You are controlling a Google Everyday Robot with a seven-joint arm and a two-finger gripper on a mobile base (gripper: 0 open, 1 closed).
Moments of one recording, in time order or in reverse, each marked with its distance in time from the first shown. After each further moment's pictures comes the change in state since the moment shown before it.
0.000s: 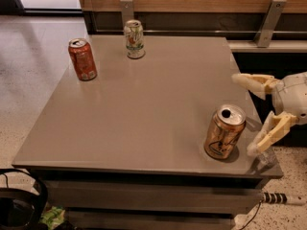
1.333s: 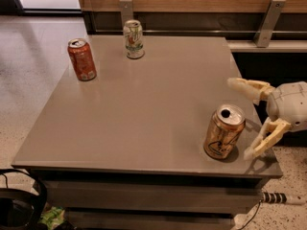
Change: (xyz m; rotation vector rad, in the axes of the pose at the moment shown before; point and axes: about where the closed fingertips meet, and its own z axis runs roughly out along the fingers) arm 0.005 0.004 0.011 -0.023 -0.144 -0.011
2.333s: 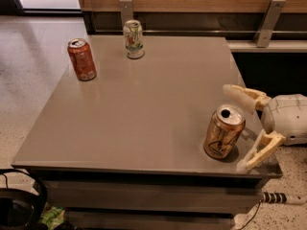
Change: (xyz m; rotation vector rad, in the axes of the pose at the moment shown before) arm -0.007 0.025 0.016 0.015 -0.068 -0.013
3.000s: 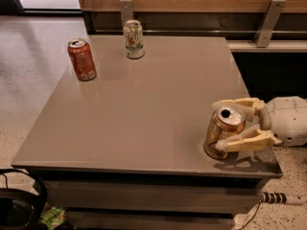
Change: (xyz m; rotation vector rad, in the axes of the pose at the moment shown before) arm 0.007 -0.001 0.003 0.009 0.010 0.015
